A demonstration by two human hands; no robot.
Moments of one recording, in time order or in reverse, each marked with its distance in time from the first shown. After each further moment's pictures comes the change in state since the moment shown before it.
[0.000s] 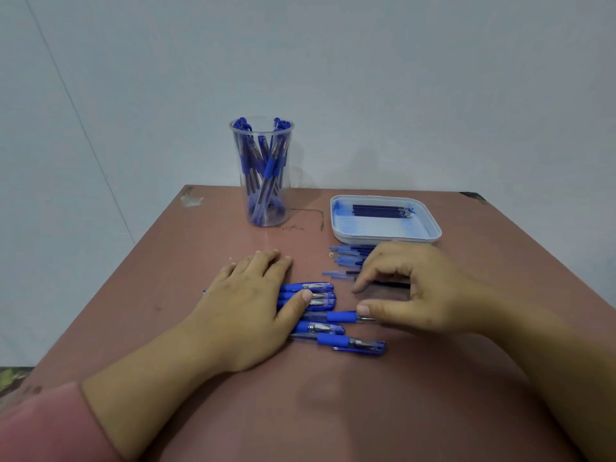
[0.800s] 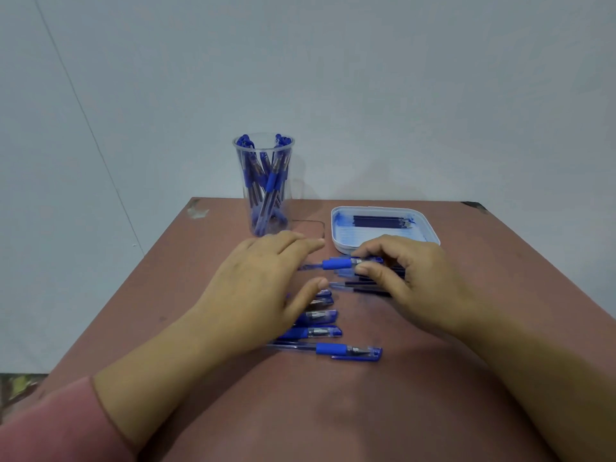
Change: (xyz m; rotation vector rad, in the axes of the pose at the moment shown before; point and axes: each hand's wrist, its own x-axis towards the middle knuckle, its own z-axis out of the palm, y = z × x) left_hand 0.011 0.012 -0.031 -0.044 0.391 0.286; right_hand 0.011 0.002 0.008 0.018 0.371 0.011
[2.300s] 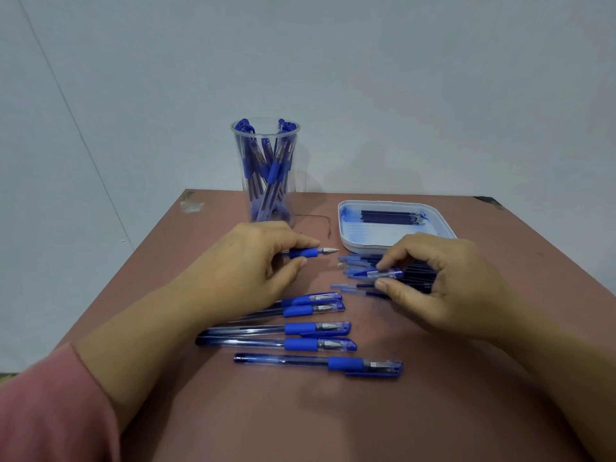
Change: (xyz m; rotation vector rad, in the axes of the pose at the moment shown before) left_hand 0.020 -0.047 0.013 -0.244 -0.073 -0.011; right_hand 0.001 0.009 -0.008 -0.118 -0.024 -0.109
